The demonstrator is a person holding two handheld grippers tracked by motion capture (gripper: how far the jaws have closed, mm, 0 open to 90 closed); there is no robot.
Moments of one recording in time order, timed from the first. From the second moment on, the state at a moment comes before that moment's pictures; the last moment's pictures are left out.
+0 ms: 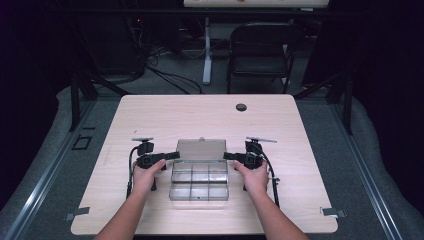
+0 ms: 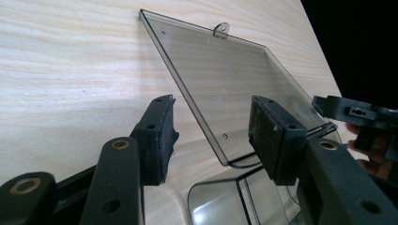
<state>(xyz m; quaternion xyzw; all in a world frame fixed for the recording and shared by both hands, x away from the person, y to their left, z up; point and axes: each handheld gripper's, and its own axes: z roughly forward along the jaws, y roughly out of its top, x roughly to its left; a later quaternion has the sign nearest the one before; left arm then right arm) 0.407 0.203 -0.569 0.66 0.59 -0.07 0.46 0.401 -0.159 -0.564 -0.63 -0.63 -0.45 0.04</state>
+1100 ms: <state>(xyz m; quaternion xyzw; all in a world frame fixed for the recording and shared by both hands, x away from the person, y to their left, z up) 0.331 0.225 -0.542 0.69 0.52 -0.03 0.51 0.328 -0.220 -0.528 -0.51 -0.74 -0.42 -0.15</state>
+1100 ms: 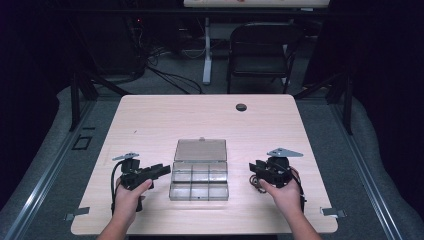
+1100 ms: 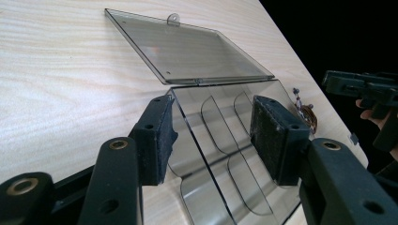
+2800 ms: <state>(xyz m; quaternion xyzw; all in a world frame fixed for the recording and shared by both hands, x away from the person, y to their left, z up) 0.327 0.223 -0.542 0.71 0.50 0.00 0.50 0.321 -0.252 -0.569 -0.60 -0.72 -0.34 -0.08</state>
